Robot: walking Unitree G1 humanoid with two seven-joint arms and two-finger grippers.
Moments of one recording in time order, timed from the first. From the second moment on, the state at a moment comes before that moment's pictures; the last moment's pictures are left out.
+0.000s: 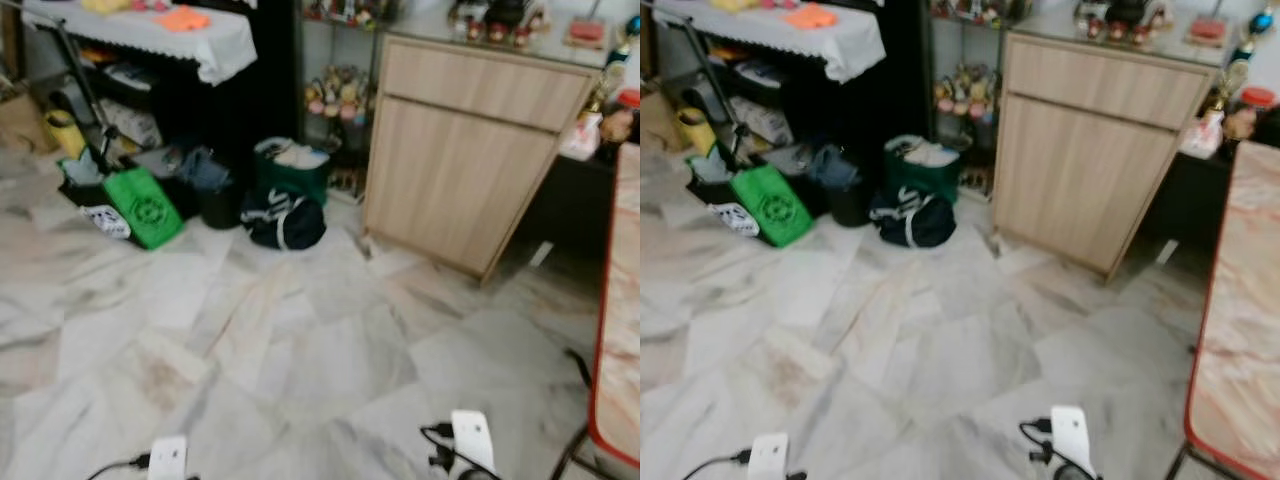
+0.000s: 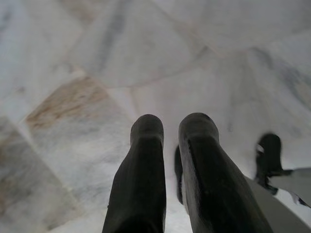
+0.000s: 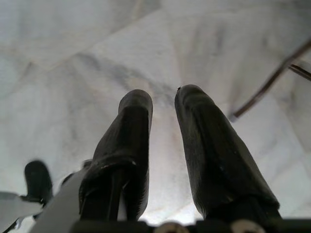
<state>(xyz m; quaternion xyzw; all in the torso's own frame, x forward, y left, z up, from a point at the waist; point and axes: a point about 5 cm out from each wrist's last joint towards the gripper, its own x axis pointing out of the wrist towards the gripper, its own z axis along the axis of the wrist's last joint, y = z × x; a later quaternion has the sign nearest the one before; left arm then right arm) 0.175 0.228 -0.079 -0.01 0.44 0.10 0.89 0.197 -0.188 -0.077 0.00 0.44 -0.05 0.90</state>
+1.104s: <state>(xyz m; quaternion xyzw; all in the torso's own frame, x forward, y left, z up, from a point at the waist) 0.176 0.229 -0.078 -0.01 0.43 0.10 0.89 0.200 -0.184 -0.076 0.00 0.43 -0.05 0.90</state>
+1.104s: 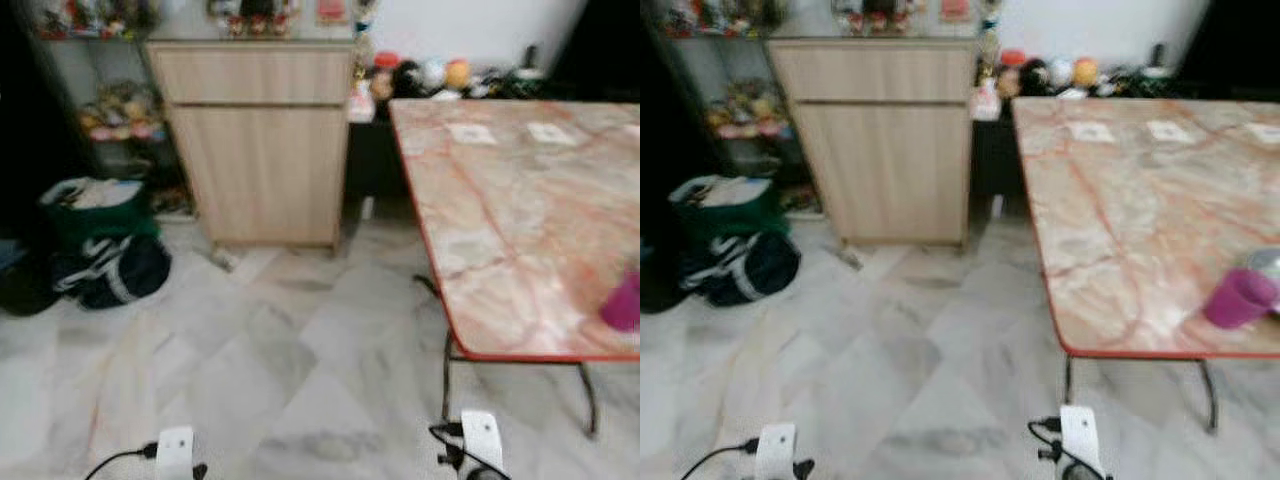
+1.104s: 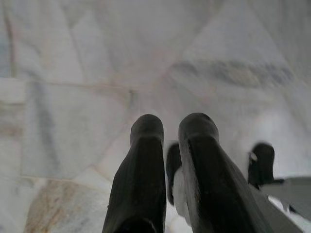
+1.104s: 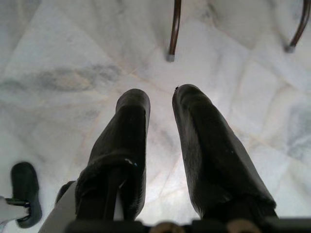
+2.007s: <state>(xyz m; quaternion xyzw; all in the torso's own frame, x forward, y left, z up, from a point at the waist) 0.178 0.227 -0.078 -0.01 0.43 0.10 0.90 0.199 -0.187 -0.076 0.00 0.44 -0.05 0.90</state>
